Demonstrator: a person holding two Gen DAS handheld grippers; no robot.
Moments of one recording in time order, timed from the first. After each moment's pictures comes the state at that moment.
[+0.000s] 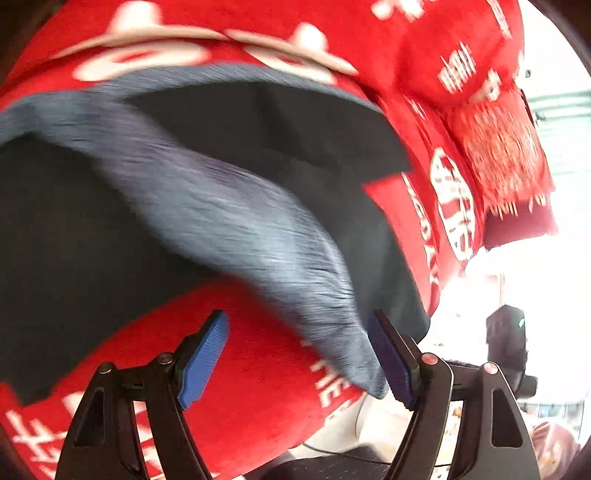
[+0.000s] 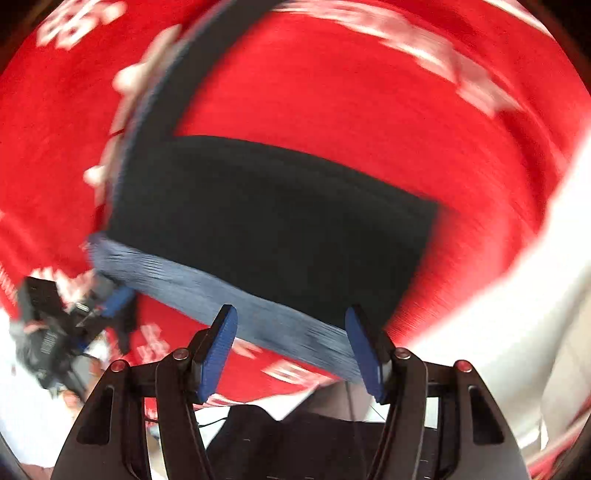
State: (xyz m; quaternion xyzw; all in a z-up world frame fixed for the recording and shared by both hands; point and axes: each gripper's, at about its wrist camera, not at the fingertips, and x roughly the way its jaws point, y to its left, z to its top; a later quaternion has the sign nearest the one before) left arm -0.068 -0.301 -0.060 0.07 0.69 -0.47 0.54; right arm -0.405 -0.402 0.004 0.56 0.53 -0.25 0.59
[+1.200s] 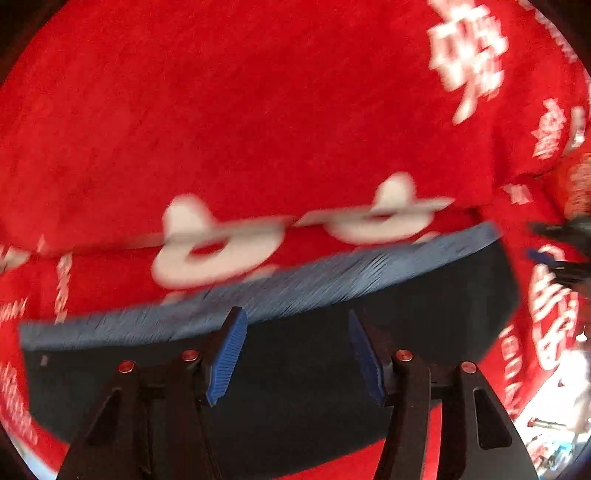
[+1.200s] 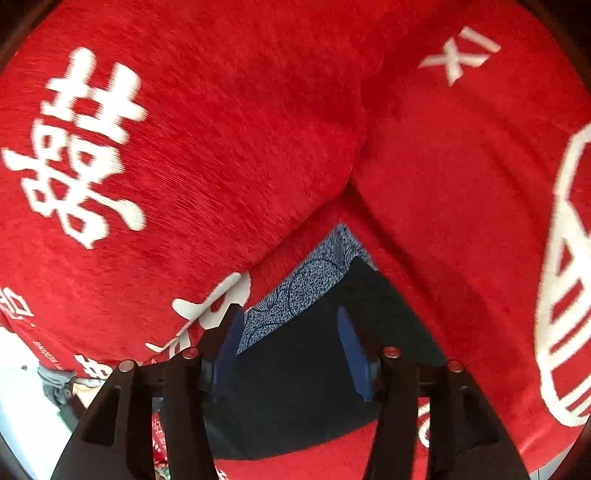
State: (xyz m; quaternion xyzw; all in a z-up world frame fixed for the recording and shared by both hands) left arm 0.033 -0.394 -0.023 0.18 0.60 -0.29 0.73; right arm -0.233 -0.667 0.044 0.53 0.45 -0.21 0.69
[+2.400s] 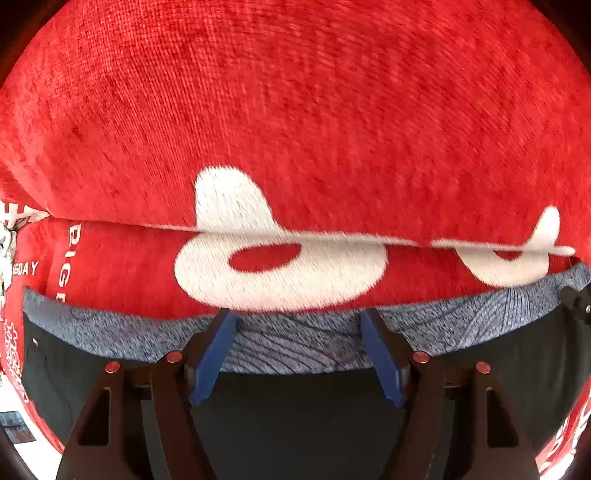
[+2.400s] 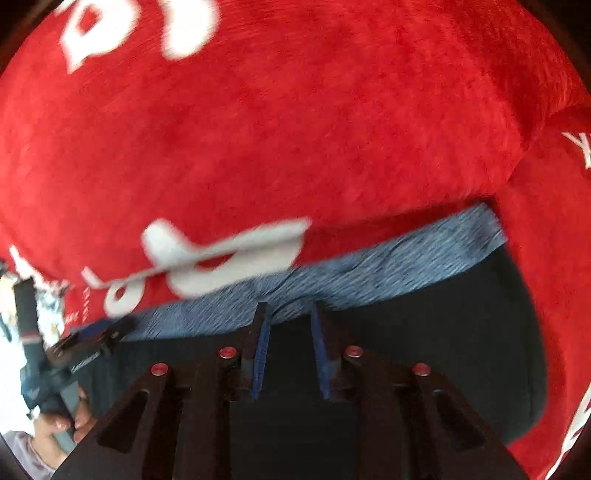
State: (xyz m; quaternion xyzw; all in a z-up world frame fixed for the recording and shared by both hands) left arm 0.115 -0.417 -0.098 0.18 0.60 -0.16 0.76; right arm -0.126 -0.576 -0.025 0.34 0.54 -0.14 0.76
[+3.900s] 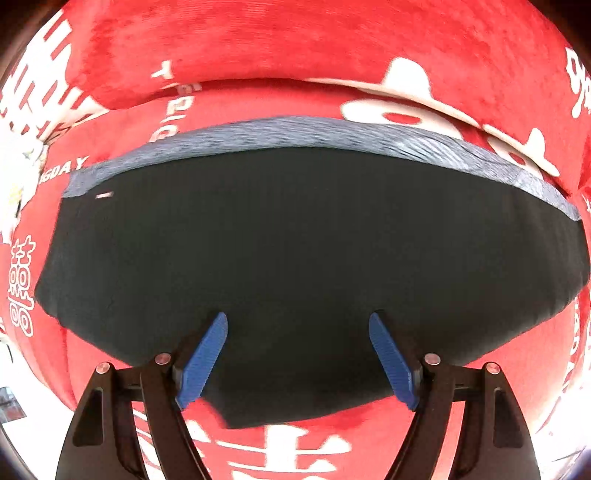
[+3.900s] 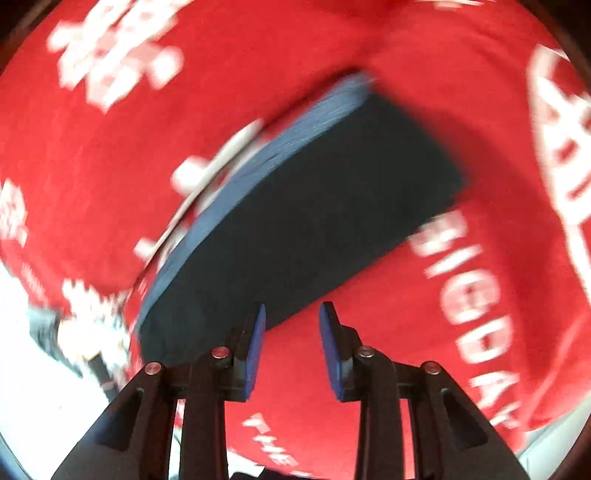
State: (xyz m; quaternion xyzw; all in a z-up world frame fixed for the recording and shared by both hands) left arm 0.035 -0.225 -0.062 0.15 0.64 -0.15 0.73; right arm -0.251 -0.521 0.030 0.50 0.52 -0.13 0.68
